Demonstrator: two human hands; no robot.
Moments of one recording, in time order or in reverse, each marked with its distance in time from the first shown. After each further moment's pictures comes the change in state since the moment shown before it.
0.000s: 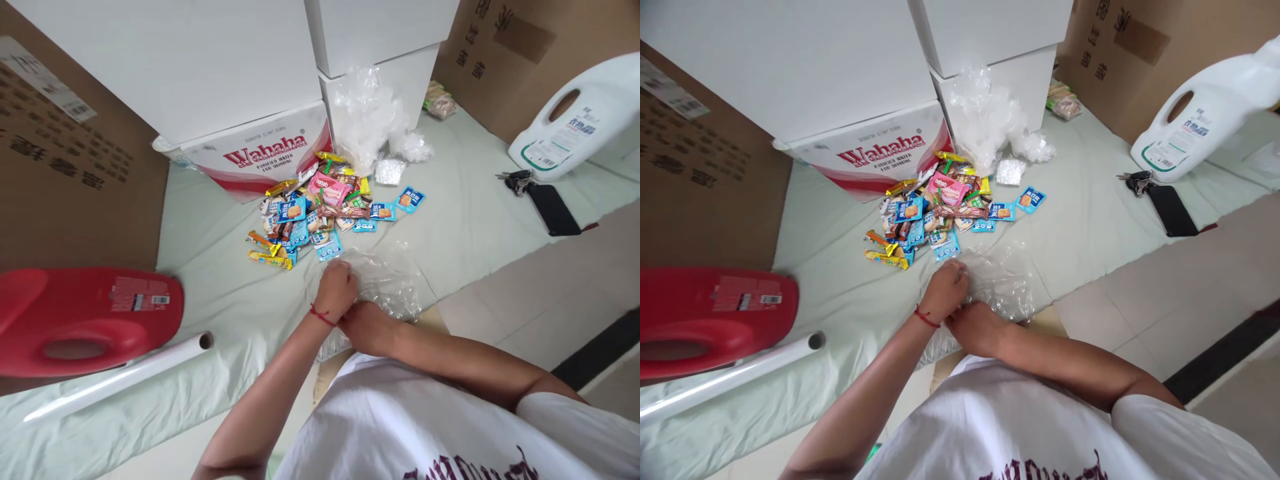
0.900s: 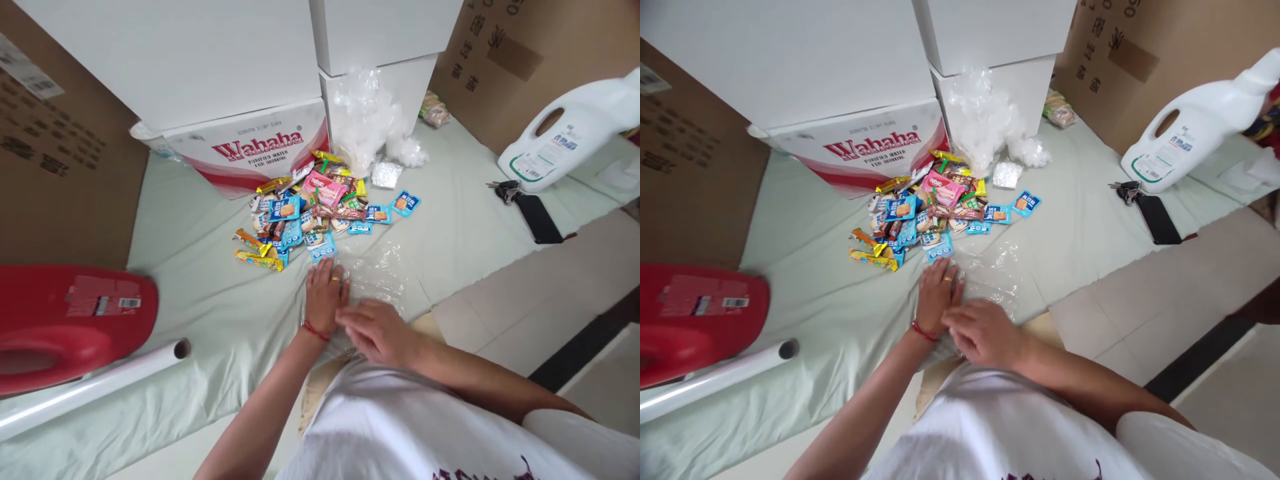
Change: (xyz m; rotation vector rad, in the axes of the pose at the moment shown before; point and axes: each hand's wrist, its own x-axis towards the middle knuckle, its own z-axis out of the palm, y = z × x) left_hand -0.016 -0.045 0.049 0.193 0.248 0.222; right_hand -0.038 0.010 -0.011 0.293 0.440 -0.023
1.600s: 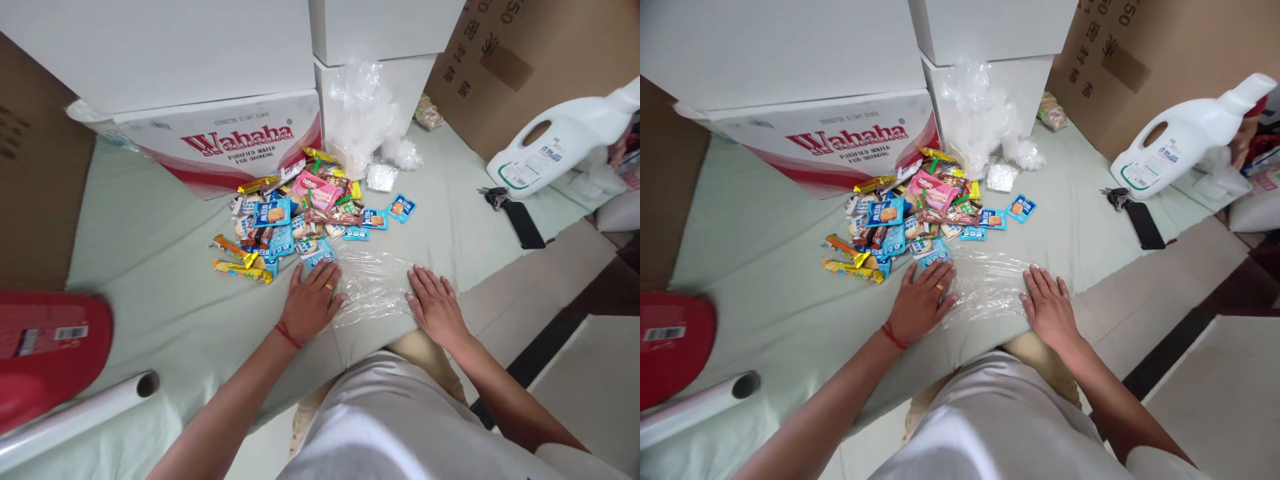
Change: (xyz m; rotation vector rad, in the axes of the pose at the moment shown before) left_hand 0.023 -0.039 -0.025 -0.030 -0.147 0.293; right_hand -0.083 0.079 -0.032 -0.603 0.102 0.675
